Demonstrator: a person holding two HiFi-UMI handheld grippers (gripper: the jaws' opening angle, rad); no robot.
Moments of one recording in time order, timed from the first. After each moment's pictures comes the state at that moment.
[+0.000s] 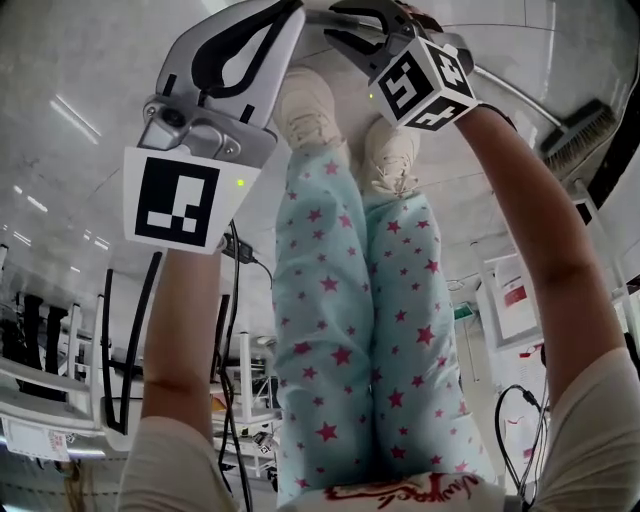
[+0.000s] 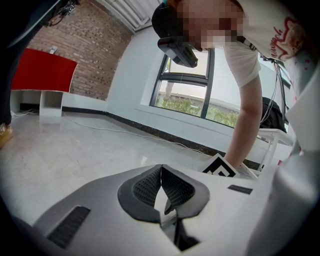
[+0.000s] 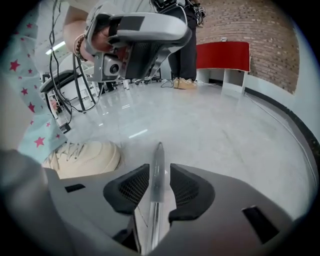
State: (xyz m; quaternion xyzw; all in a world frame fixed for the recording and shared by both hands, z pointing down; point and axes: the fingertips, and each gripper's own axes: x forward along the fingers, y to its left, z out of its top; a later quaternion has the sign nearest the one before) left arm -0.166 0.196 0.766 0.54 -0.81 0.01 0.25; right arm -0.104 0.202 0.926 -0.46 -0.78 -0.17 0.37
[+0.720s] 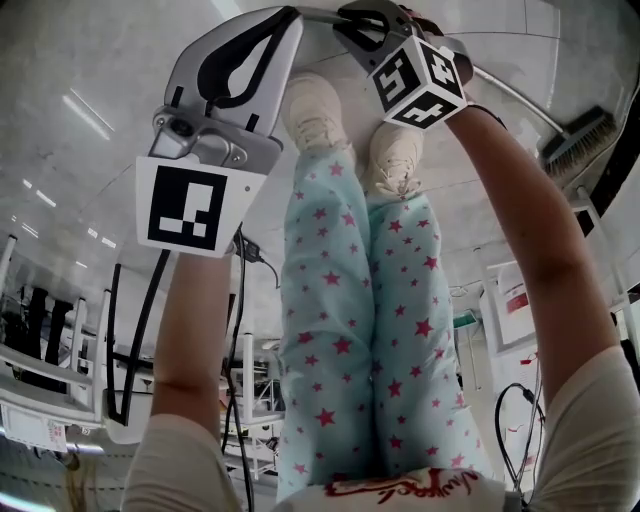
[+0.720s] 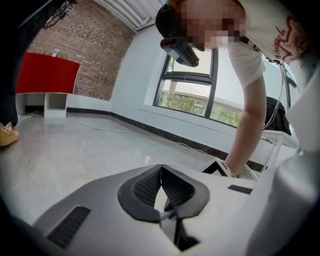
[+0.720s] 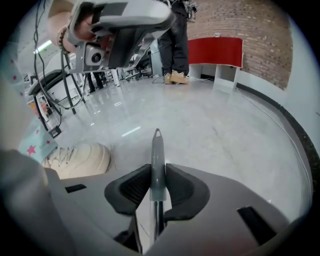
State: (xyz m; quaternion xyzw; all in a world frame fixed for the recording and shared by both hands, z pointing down) left arm -0.173 0.199 0.748 0.51 -0.82 0.01 0.25; right arm -0.120 0.192 0.927 -0.42 -0.79 -0.18 0.40
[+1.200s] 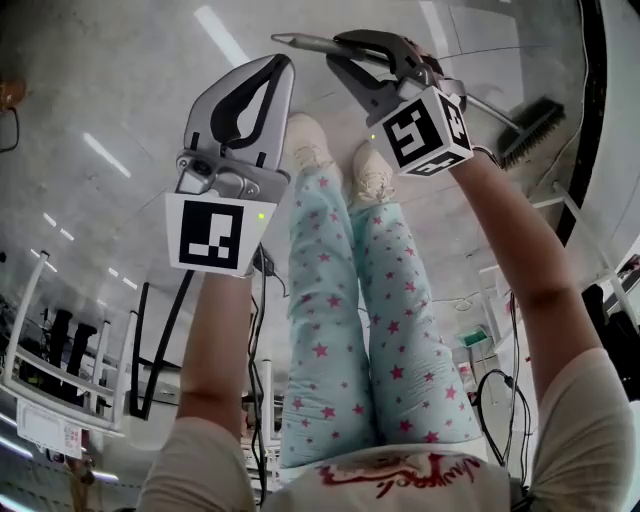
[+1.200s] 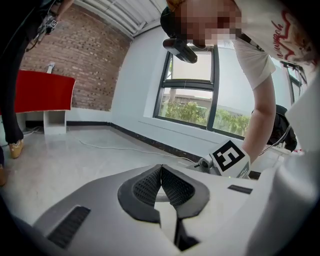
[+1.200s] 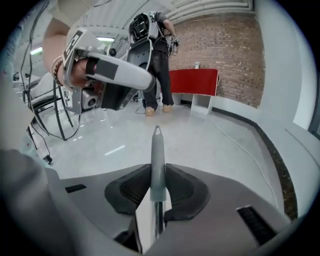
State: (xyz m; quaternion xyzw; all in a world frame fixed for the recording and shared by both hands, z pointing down) left arm -0.213 0.162 0.610 0.50 -0.84 0.02 0.23; right arm -0.189 0.139 0.724 -0.35 -0.87 -0.15 0.30
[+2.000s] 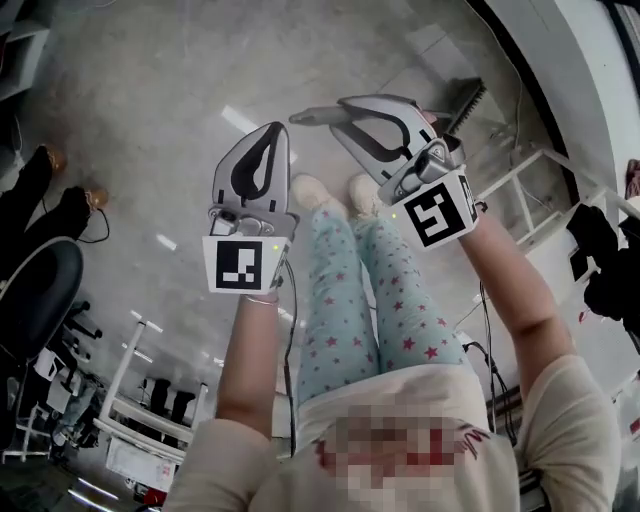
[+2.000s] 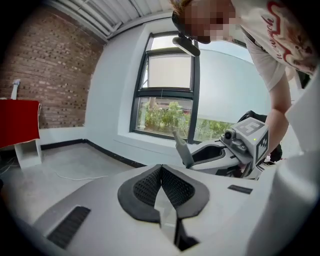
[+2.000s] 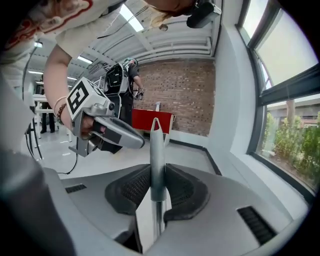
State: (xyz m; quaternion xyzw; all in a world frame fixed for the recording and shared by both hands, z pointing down) left arm -0.201 0.023 0.399 0.59 -0.79 0.05 0.19; right arm -0.163 -0.017 0.417 -0.16 -0.97 -0.10 0.17
